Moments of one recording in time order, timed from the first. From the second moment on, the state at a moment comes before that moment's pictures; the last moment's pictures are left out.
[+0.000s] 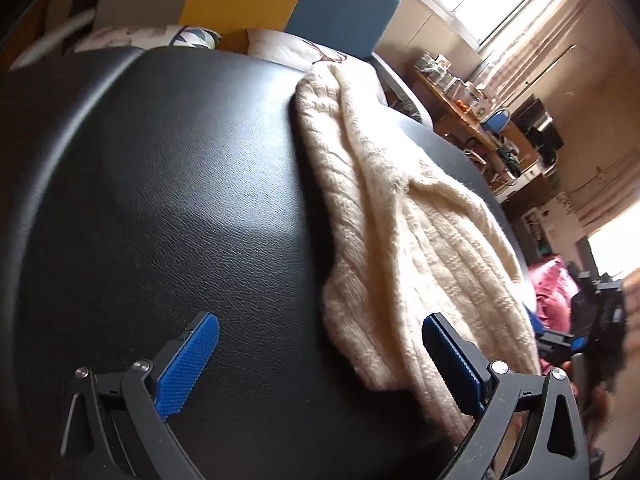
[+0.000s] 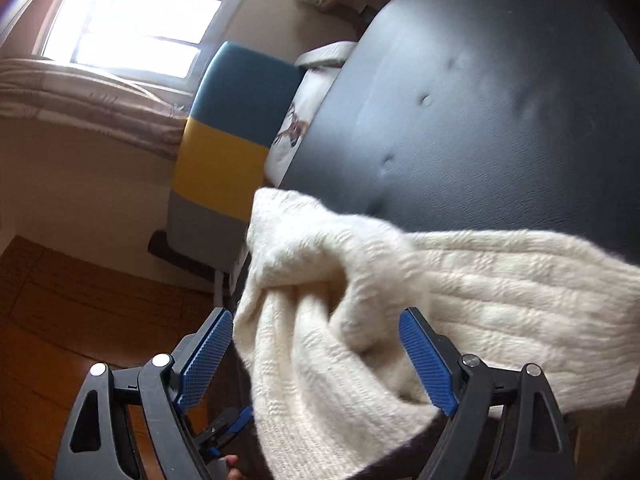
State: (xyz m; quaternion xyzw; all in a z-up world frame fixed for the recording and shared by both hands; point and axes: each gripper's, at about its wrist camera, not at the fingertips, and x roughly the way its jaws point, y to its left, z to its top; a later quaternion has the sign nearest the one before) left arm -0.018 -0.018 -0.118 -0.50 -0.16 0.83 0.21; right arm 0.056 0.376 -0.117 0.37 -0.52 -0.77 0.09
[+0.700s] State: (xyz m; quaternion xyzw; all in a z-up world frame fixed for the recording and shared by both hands) left arm -0.007 0.018 -0.115 -0.51 -0.06 0.82 0.24; right arm 0.046 0.369 -0.150 0.40 -0.51 -0.76 0.08
